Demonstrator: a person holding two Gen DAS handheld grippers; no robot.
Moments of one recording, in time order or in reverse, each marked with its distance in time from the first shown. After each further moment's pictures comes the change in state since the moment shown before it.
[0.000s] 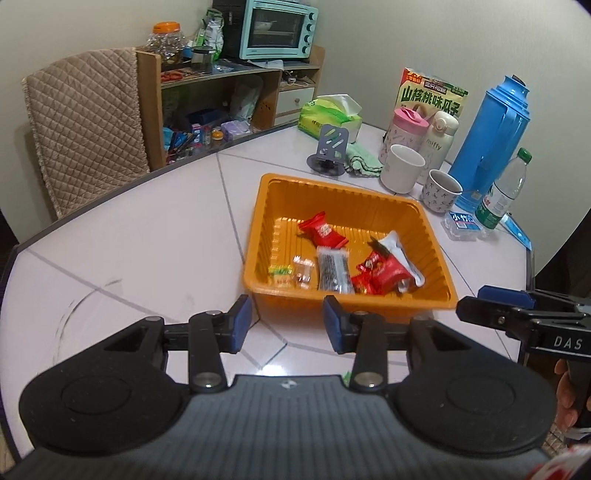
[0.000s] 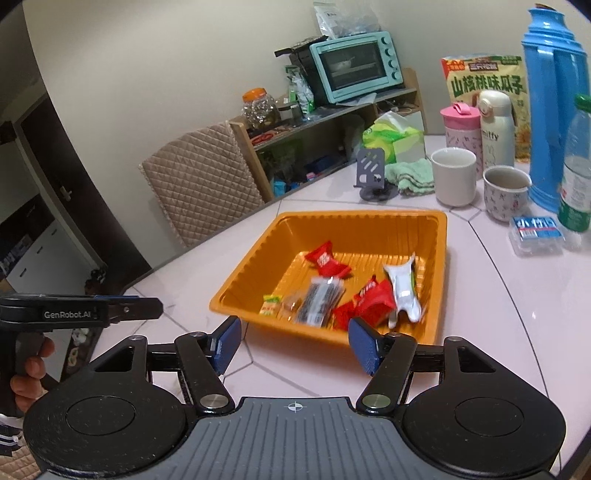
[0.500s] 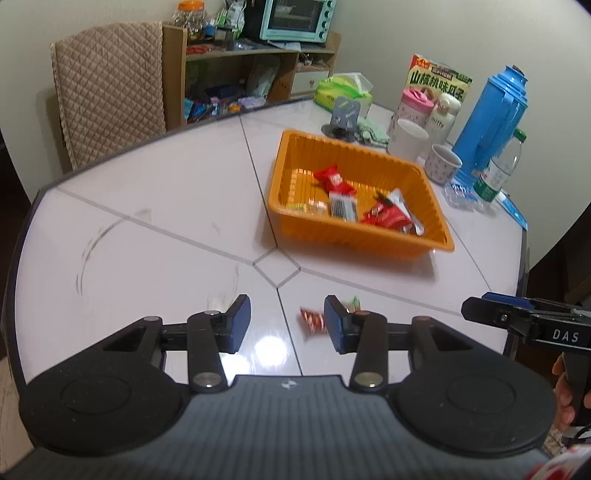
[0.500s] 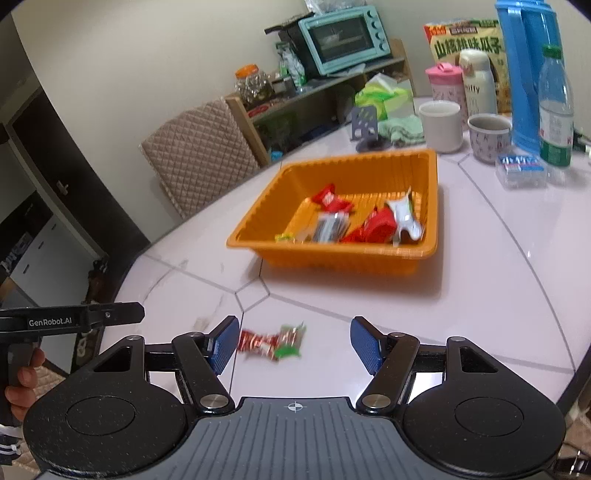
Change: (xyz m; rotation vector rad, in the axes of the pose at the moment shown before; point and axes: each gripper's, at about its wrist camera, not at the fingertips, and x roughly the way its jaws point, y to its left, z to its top) left arm -0.047 0.015 -0.067 -0.056 0.056 0.009; right arm -0.034 0.021 -0.059 0.060 0.076 -0.009
